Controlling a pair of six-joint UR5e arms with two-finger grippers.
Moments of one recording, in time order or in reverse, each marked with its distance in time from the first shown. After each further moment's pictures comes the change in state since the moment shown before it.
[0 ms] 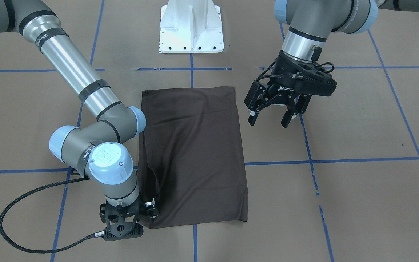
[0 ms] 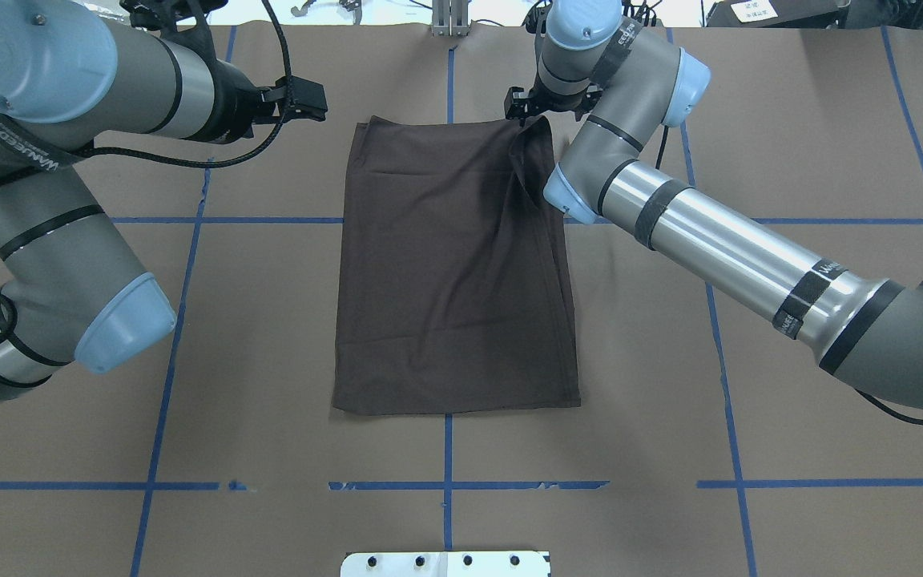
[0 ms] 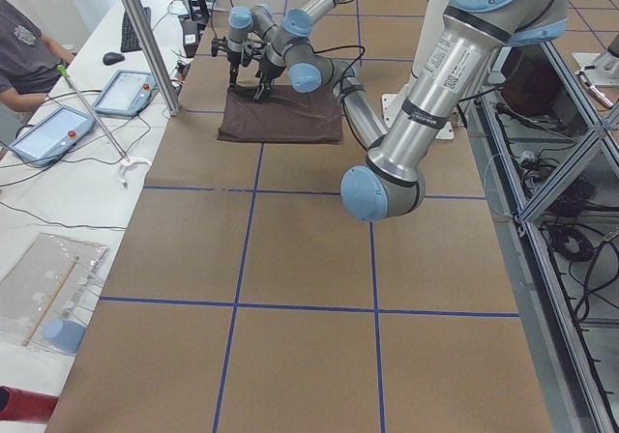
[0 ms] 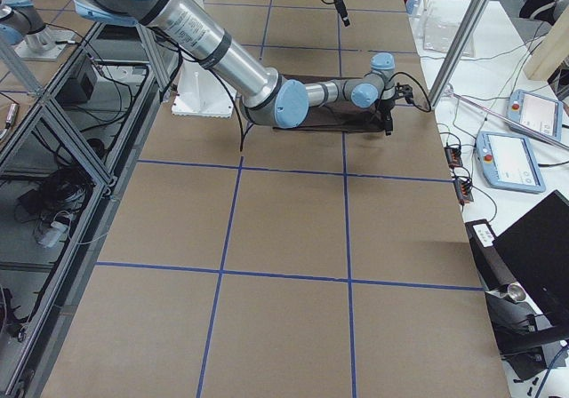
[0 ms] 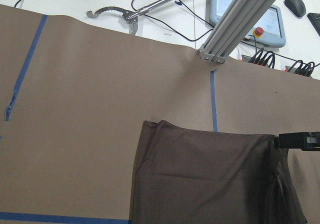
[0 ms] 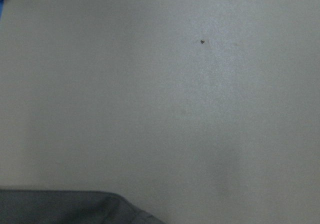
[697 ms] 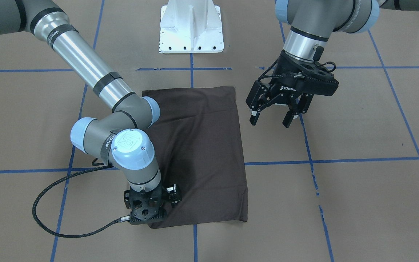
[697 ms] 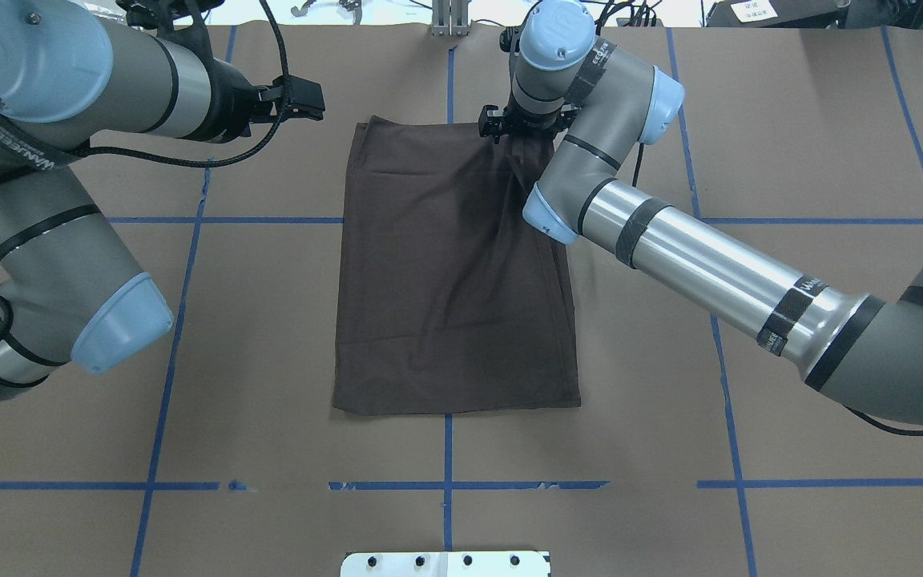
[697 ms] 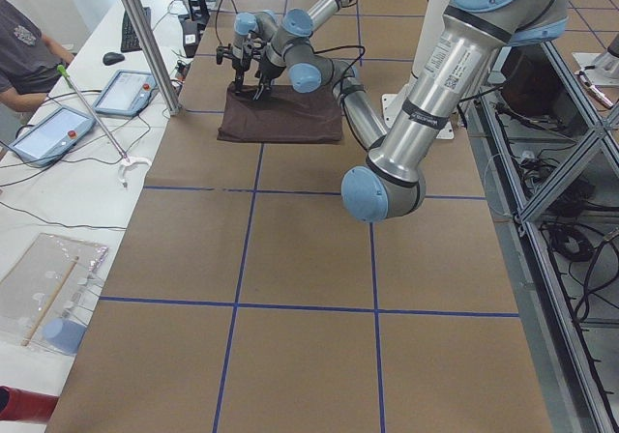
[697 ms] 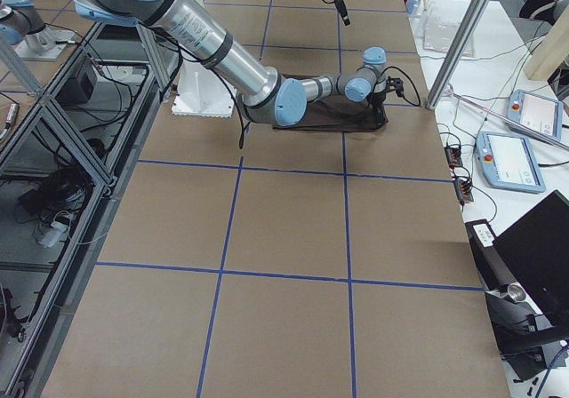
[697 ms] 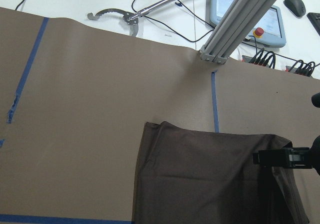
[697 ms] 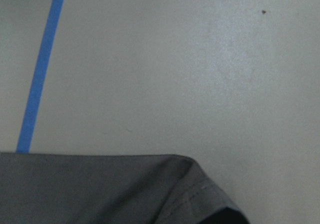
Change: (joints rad) left arm -0.003 0.004 -0.004 0.000 0.000 0.006; right arm -0.043 0.017 0.023 0.001 0.003 0.060
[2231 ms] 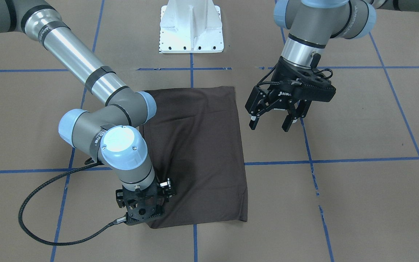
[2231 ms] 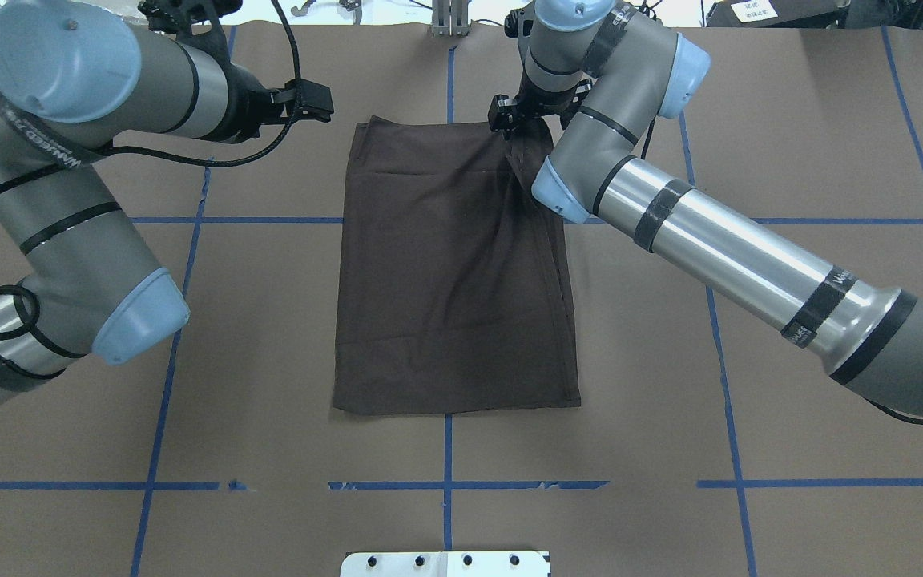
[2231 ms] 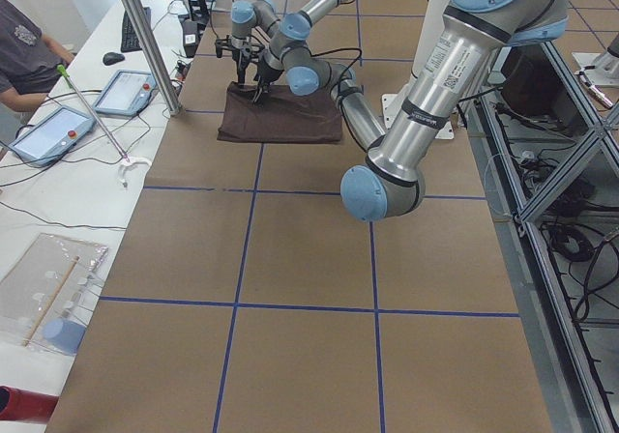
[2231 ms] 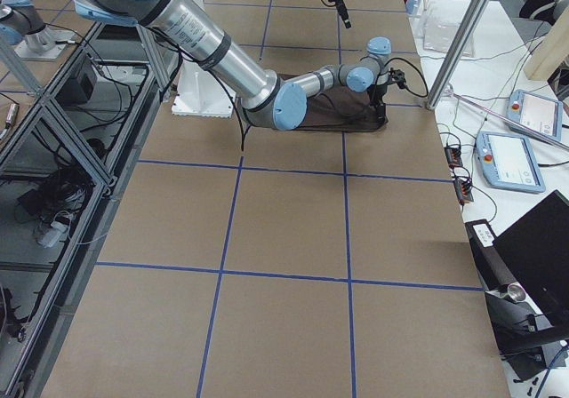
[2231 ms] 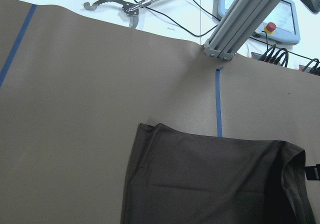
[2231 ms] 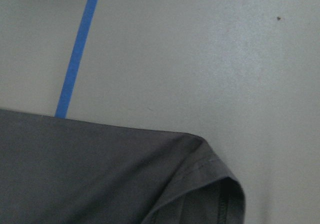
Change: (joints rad) left arm 0.001 0.003 0.017 -0.009 0.003 0.012; right arm 0.013 -0.015 0.120 -0.138 0.083 -0.132
